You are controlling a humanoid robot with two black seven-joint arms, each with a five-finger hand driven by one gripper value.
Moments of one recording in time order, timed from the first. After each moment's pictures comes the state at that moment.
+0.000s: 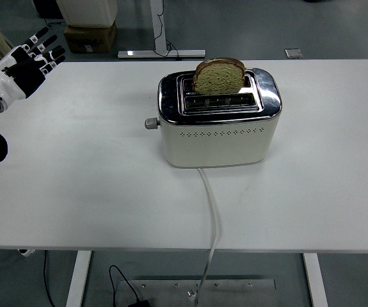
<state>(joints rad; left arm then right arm) -0.90 0.56 -0.55 -0.70 -0.12 -0.33 -0.15 -0.03 0.00 0.29 0.07 -0.32 0.06 0.22</state>
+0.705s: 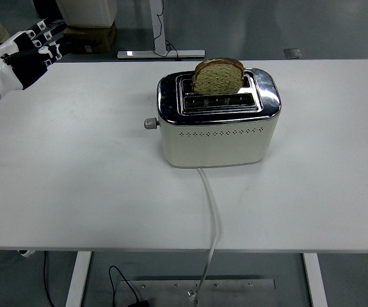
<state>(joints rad) -0.91 0.77 -0.54 -1.10 -0.07 -0.18 -0.08 -0.03 0.00 0.29 0.07 -0.32 0.06 0.22</state>
